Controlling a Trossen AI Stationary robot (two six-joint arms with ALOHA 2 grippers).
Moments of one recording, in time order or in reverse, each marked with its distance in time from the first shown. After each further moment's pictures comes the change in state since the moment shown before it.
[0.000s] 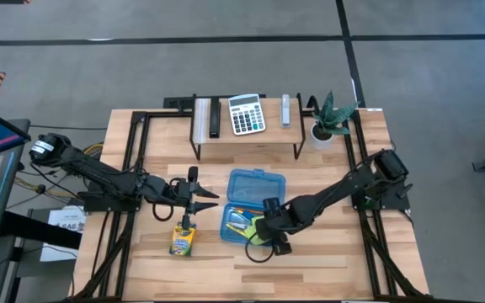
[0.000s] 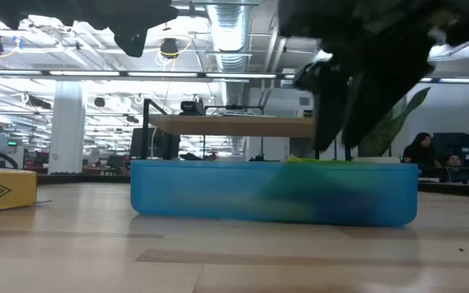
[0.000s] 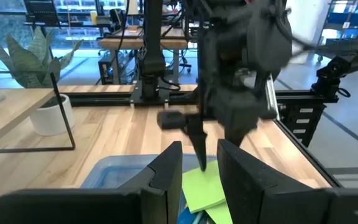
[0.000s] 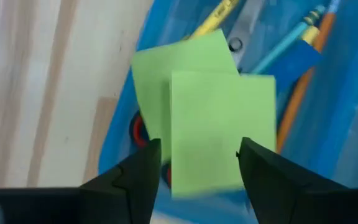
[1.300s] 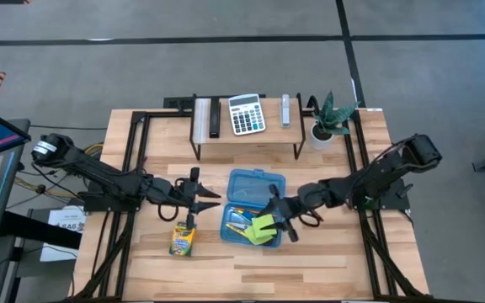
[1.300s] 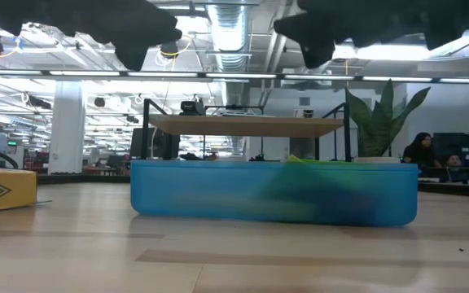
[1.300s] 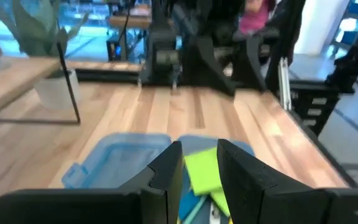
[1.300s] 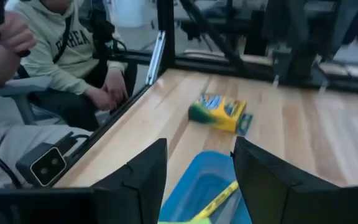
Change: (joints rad) left arm 0.006 0.051 0.002 -0.027 -0.030 -0.071; right arm -0.098 -0.362 -0.641 1.256 -0.147 -0.178
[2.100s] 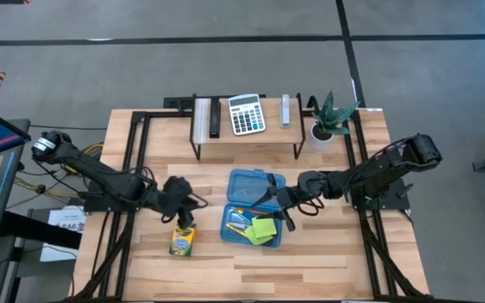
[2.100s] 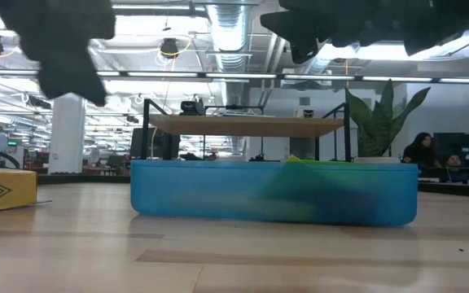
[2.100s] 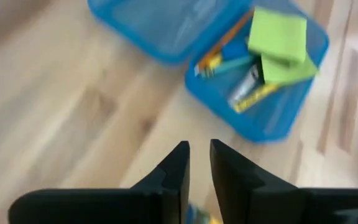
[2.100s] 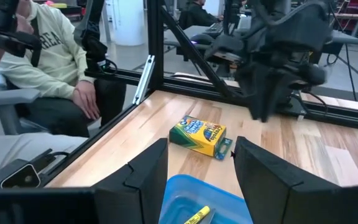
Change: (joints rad) left arm -0.115 -0.051 0.204 -0.968 -0.079 -0.775; right arm -0.108 -0.001 -0.003 0.092 -0.094 -0.069
